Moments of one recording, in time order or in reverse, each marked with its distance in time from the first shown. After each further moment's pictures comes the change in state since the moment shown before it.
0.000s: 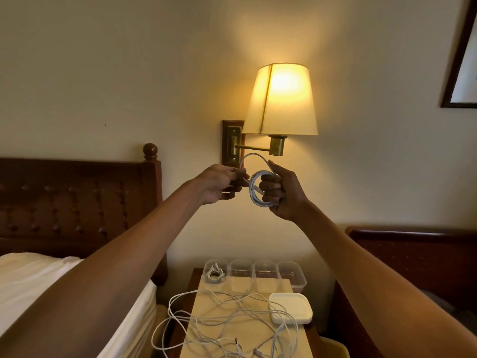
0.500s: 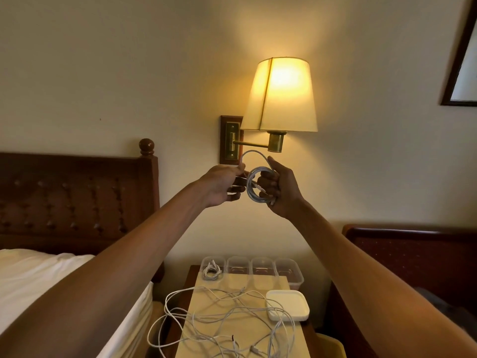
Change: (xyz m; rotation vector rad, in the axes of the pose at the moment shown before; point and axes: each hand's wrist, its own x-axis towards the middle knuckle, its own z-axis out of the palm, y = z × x) left_hand 0.000 -0.005 0.016 -0.103 0.052 -0.064; right_hand 0.007 0.007 0.002 -0.093 0.181 -0.119
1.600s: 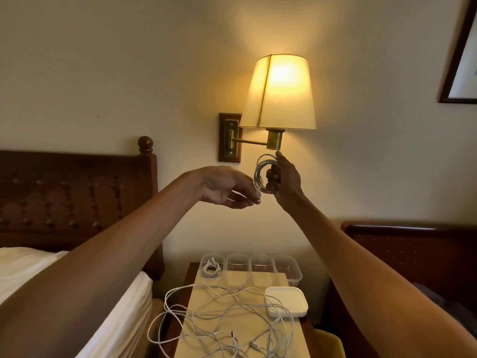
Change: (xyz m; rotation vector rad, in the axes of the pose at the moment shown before) left_hand -0.014 0.015 -0.005 0.198 -0.463 -0.150; right_hand 0.007 -0.003 0.000 -0.215 0.308 -0.236
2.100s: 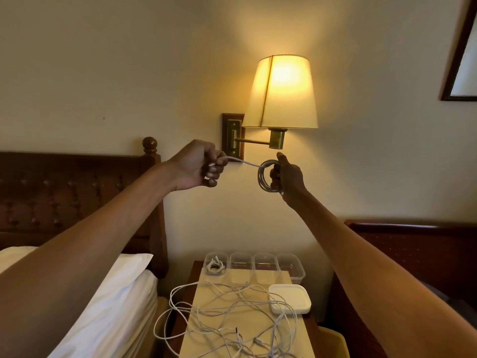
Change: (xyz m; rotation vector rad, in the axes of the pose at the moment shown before) left_hand -0.038 0.004 -0.051 -0.127 0.077 0.231; right_hand 0.005 -0.002 -0.004 -0.190 0.030 -0.032
